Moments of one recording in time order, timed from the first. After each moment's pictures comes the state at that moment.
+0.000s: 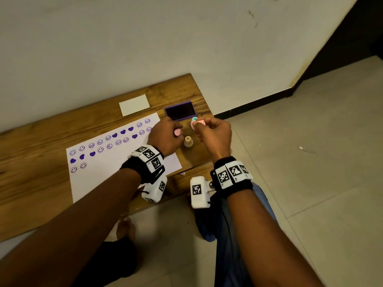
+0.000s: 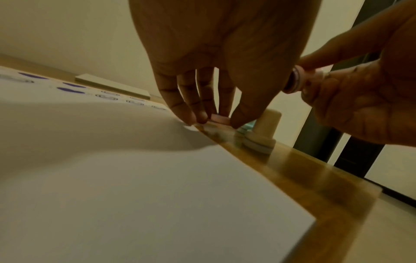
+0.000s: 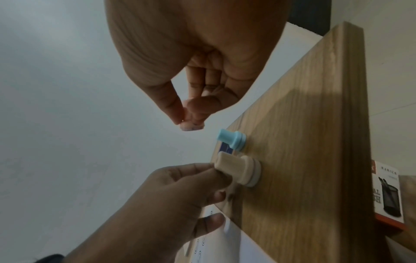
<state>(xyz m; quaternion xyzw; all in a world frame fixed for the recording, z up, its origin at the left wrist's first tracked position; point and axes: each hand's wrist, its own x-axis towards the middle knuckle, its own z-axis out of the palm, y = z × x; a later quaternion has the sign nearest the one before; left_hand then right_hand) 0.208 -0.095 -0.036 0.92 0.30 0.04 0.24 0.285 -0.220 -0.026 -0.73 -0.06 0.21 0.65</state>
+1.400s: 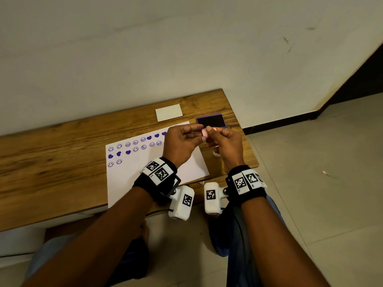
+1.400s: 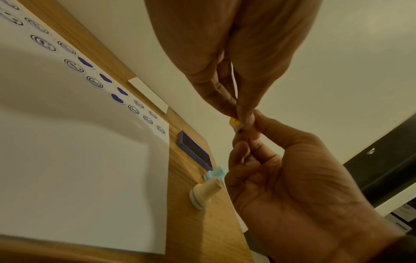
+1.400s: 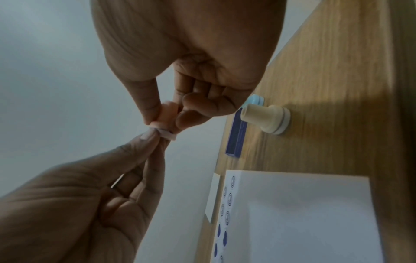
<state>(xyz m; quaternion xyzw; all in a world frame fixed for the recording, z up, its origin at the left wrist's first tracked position) 0.156 -0.103 0.017 0.69 0.33 0.25 0.60 0.249 -0.198 -0.002 -0.63 -0.12 0.29 0.71</state>
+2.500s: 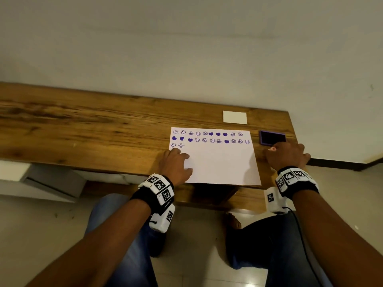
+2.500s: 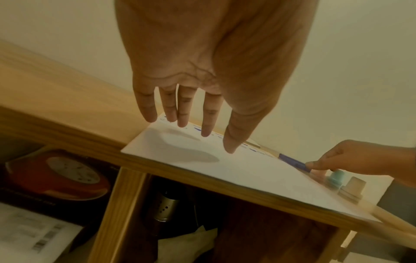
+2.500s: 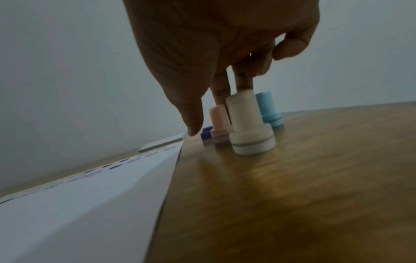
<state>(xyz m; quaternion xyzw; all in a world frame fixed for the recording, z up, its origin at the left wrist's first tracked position) -0.050 -0.043 -0.034 0.84 0.50 0.01 0.22 0.255 -0.152 -0.007 -0.95 -0.31 0.04 0.04</state>
